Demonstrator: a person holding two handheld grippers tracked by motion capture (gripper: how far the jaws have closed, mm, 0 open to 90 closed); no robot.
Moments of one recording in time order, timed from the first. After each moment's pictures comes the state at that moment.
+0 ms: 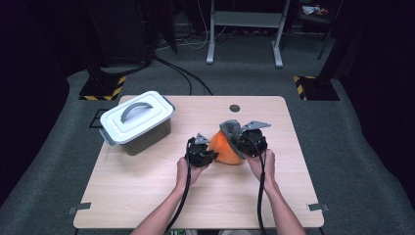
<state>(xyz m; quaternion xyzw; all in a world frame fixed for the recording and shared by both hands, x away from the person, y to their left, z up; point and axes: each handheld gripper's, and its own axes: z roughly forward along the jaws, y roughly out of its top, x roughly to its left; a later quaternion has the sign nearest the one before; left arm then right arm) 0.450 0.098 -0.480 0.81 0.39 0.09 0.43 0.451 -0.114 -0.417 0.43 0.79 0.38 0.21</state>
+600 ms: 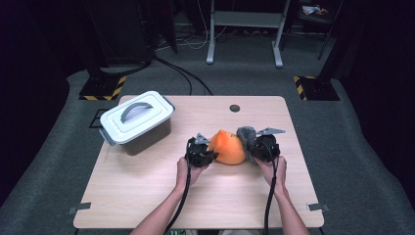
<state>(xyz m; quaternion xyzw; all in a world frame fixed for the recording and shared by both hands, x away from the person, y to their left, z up) 0.451 0.098 -0.481 0.81 0.39 0.09 0.43 0.454 -0.161 -0.451 0.49 0.77 0.36 0.19</state>
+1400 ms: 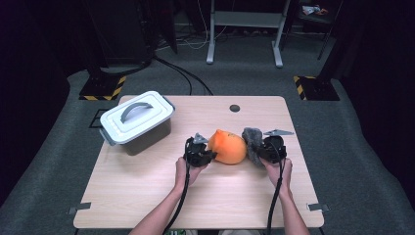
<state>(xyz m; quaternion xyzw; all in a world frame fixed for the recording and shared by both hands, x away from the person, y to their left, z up) 0.452 0.102 -0.482 0.80 0.40 0.09 0.43 0.452 -0.181 -0.455 0.52 0.75 0.37 0.18</state>
